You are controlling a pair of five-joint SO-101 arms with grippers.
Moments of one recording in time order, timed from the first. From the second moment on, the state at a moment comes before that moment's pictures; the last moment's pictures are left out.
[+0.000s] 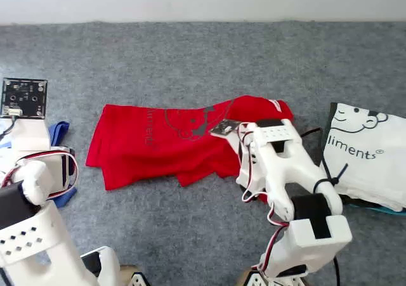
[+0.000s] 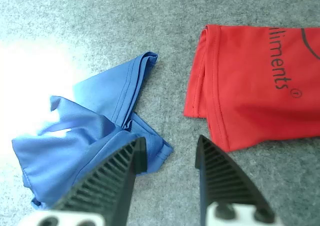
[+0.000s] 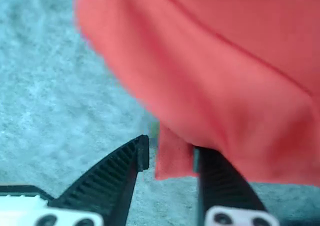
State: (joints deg) left arm -27.3 -48.9 23.4 91.1 -16.9; right arm -9.6 10.4 28.7 73.0 37.7
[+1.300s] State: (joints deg) left arm -10.2 -28.0 27.3 88.6 -16.9; right arm 8.9 -36.0 8.8 100.5 55.9
